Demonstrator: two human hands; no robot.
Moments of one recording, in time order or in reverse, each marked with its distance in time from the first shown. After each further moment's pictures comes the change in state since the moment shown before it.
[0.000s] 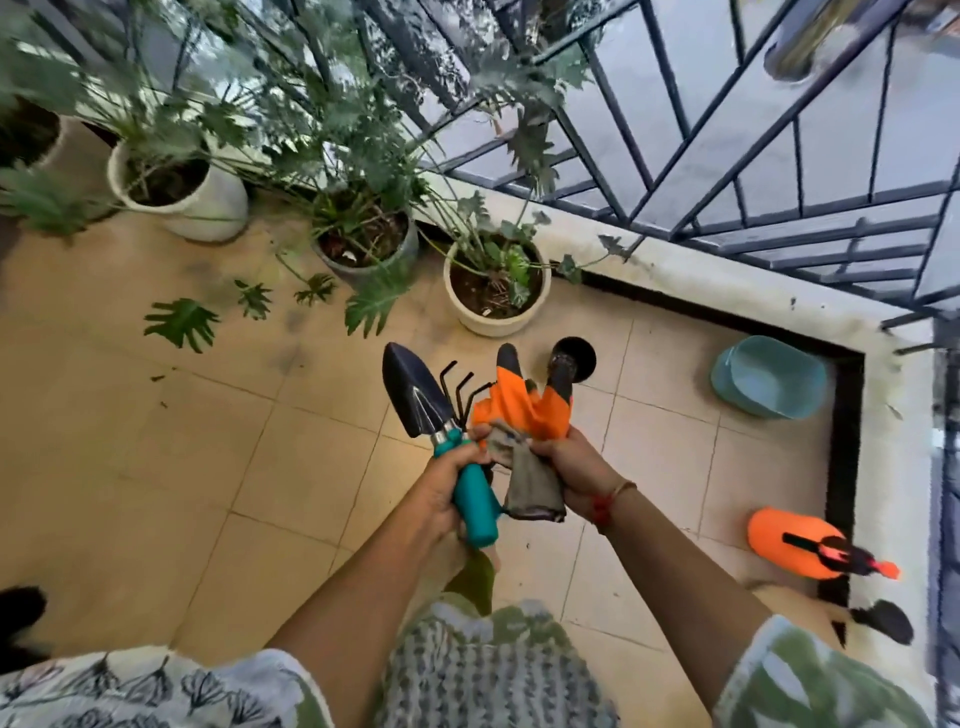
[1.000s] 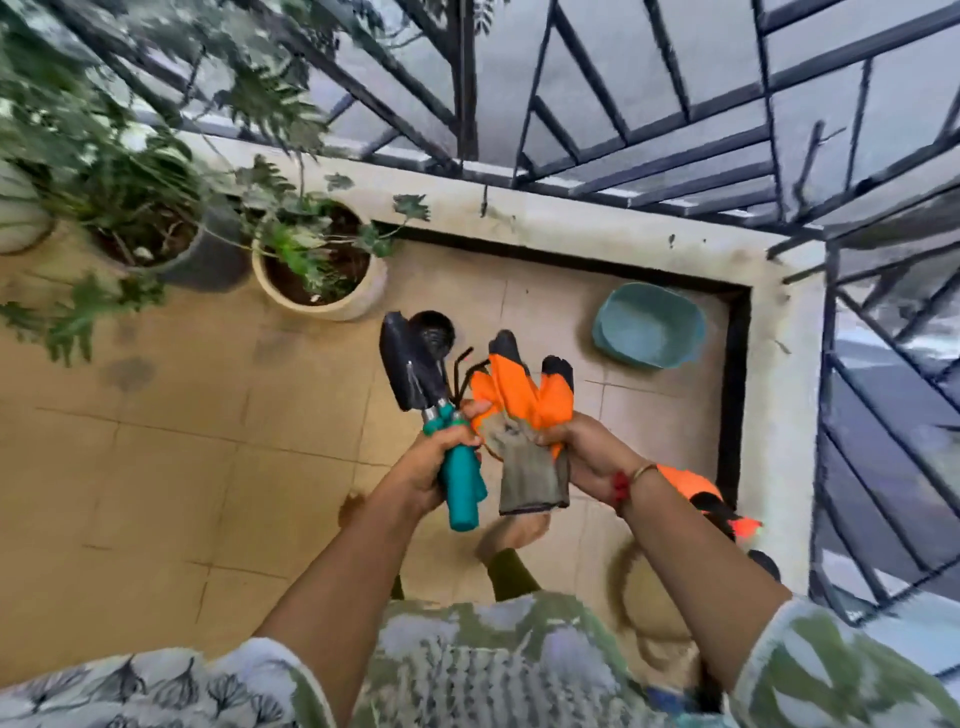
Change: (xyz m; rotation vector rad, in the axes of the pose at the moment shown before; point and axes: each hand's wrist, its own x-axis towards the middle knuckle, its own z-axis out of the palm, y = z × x) left_hand 0.123 -0.146 0.251 0.228 -0.154 -0.076; right_hand 0.026 -0.034 -0.350 0.268 -0.088 0.121
